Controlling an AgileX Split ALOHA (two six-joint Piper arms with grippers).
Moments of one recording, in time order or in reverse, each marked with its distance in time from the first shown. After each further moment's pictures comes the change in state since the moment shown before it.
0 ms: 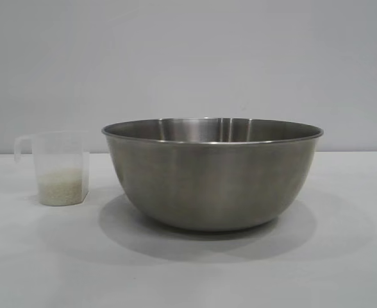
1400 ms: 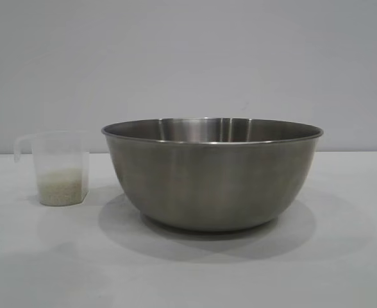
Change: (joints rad) left arm -0.276 -0.117 0.697 -0.389 -1.051 0.292; right arm 0.000 0.000 0.000 0.000 0.000 0.000
